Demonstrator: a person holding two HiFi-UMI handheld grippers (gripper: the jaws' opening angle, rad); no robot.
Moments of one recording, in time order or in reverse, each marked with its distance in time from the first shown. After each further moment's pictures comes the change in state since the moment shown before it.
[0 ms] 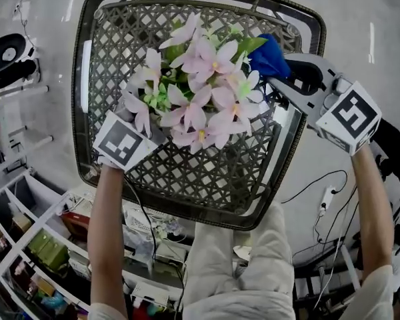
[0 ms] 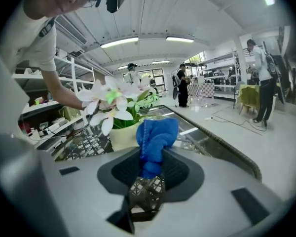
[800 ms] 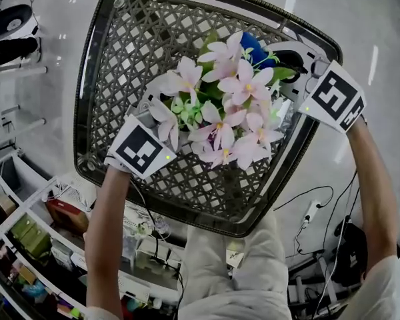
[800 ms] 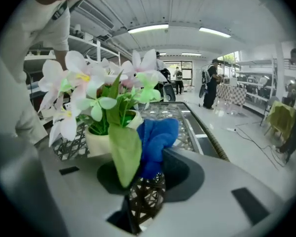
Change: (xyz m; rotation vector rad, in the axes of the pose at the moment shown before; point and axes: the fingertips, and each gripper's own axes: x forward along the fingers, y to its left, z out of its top) left arm 0.001 -0.001 0.003 0.003 0.006 -0.005; right arm 0.079 -0.008 0.028 -0.264 0.129 0.221
